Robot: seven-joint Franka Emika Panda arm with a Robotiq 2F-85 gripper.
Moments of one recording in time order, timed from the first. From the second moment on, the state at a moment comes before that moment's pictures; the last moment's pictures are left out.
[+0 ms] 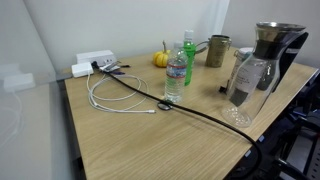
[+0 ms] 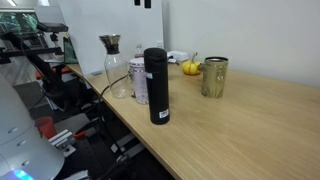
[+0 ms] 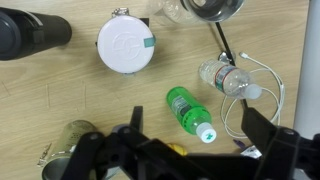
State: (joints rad) arm 0.02 -0.40 0.02 -2.20 0.20 1.86 0.16
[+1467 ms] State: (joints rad) arm 0.20 0.00 0.27 -2.12 0.19 2.08 0.67
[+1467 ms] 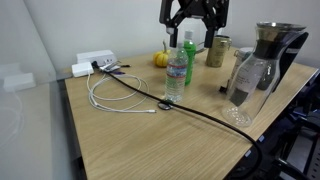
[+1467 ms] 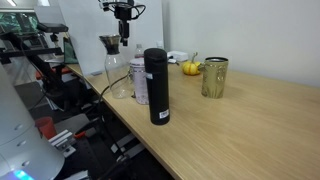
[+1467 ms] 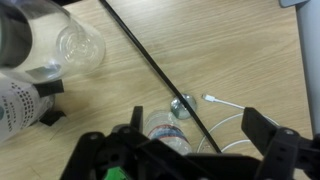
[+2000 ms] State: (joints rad) arm 0.22 0.14 0.26 -2.12 0.21 2.20 0.74
